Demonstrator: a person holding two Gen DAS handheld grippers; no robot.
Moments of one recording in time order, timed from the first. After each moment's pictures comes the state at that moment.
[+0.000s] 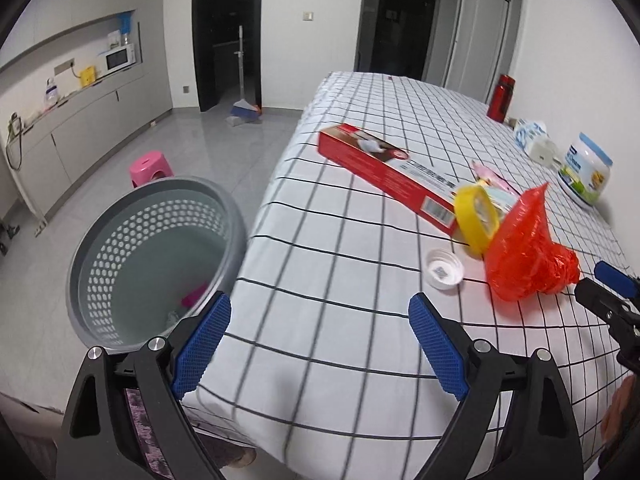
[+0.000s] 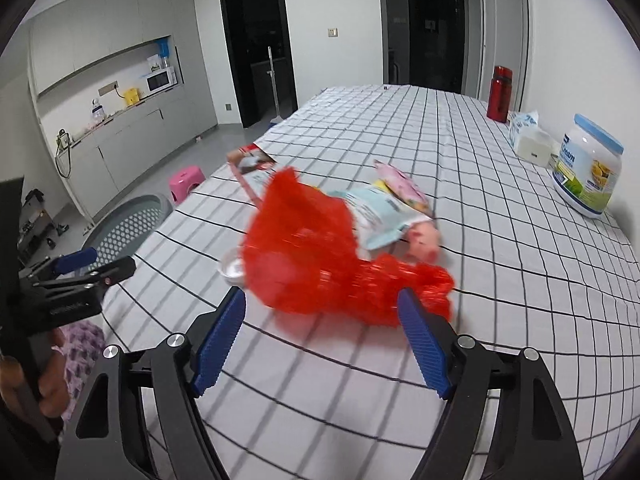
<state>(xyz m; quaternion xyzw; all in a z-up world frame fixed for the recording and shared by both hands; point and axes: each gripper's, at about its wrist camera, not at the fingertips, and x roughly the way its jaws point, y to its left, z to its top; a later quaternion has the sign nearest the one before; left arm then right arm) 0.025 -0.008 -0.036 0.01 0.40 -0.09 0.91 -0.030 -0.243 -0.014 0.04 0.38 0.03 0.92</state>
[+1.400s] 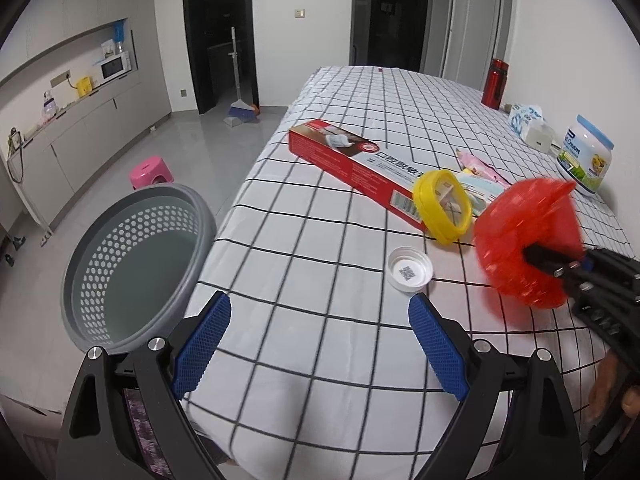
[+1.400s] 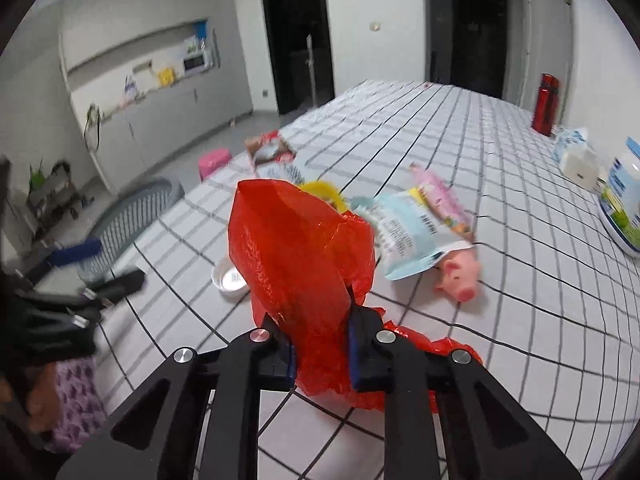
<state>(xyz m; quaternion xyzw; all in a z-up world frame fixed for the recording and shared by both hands) 0.022 -0.055 -0.038 0.03 0.40 -0.08 0.91 0.012 -0.246 -0.028 0.03 0.38 0.09 0.92</state>
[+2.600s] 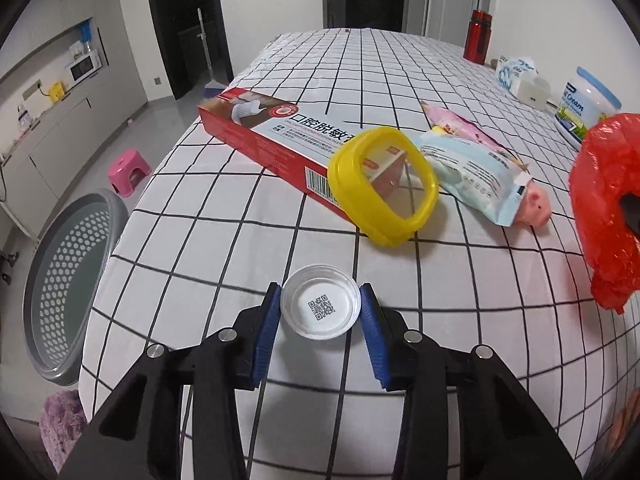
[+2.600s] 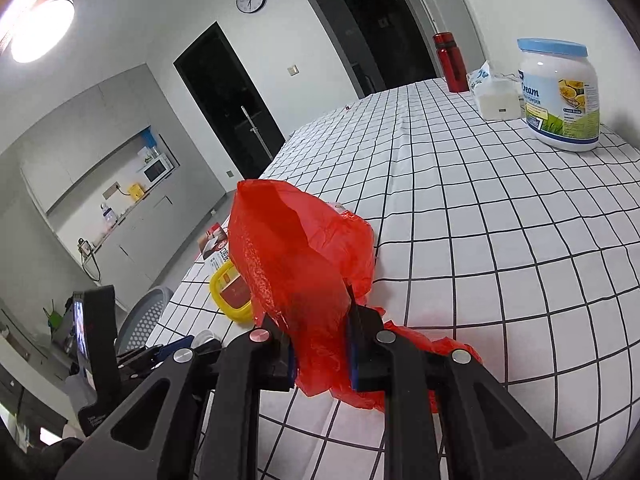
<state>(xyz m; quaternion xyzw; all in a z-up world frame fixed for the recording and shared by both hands) 0.063 -0.137 -0.075 0.06 0.45 -0.10 0.89 -0.020 -0.356 -0.028 0.23 0.31 0.04 0.92</state>
